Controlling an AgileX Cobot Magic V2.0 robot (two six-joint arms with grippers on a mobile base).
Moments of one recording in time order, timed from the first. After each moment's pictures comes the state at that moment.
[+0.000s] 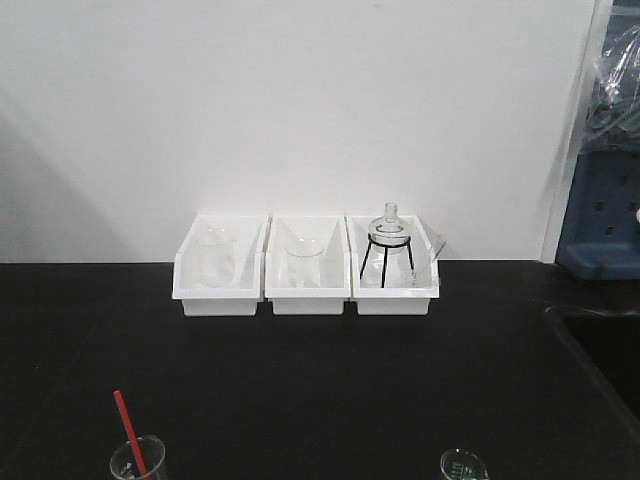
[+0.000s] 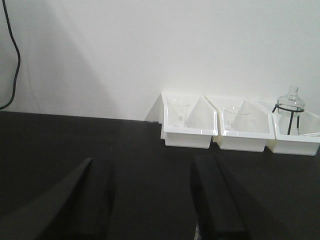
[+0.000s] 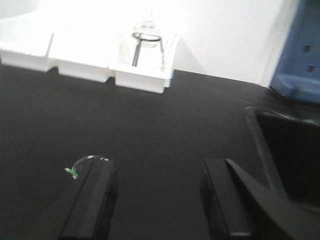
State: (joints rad) left arm -0.03 0.35 -0.11 0.02 -0.18 -0.15; right arm 0.06 0.80 -0.17 -0.35 -0.35 0.15
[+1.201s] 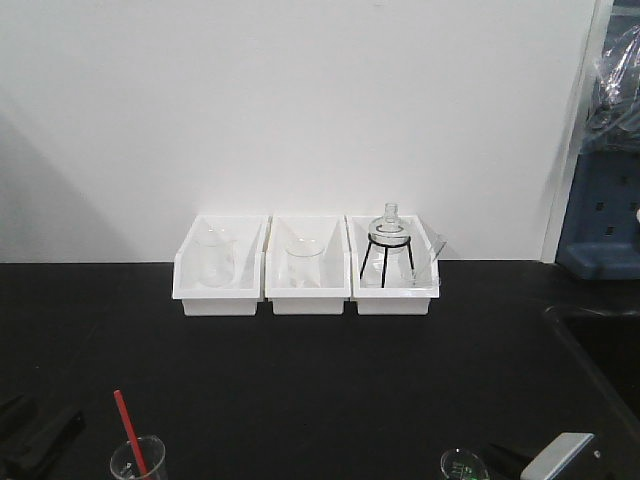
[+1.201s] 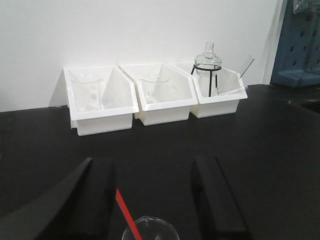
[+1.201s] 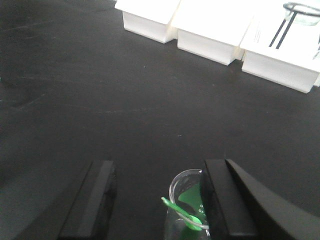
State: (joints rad) left arm -0.03 1.18 -0.29 0.50 -0.81 -0.41; right arm 0.06 1.63 -0.37 -0.67 -0.95 0.18
